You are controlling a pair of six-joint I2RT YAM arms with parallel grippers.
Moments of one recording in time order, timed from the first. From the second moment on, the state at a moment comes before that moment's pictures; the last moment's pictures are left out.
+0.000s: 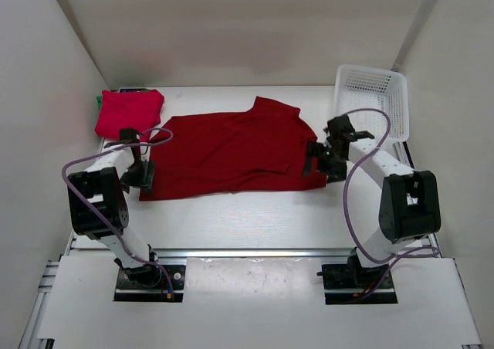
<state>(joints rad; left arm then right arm) 0.17 1.66 1.02 -0.70 -0.18 0.23 0.22 1.61 1.11 -0.72 -0.18 0.33</state>
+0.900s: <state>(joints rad) 0.20 1.80 1.13 -0.77 0.08 0.17 0.01 1.55 0.80 -0.47 -0.33 0.52</state>
